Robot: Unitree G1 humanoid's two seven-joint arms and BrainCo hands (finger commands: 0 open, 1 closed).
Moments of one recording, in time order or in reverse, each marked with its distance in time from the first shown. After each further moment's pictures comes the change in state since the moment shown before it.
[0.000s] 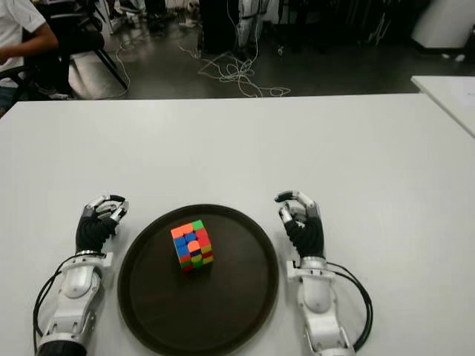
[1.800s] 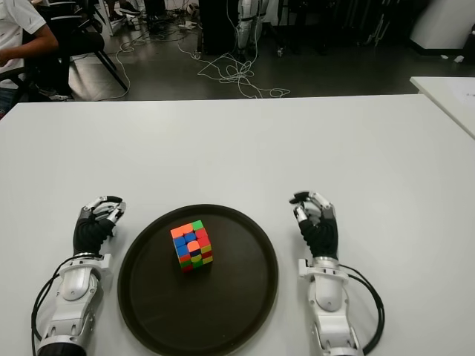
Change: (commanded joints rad) left arm 0.011 -0.020 0.015 -0.005 -0.026 -0.014 -0.006; right arm 0.006 0.059 -0.050 -0.095 0.027 0.292 -0.059
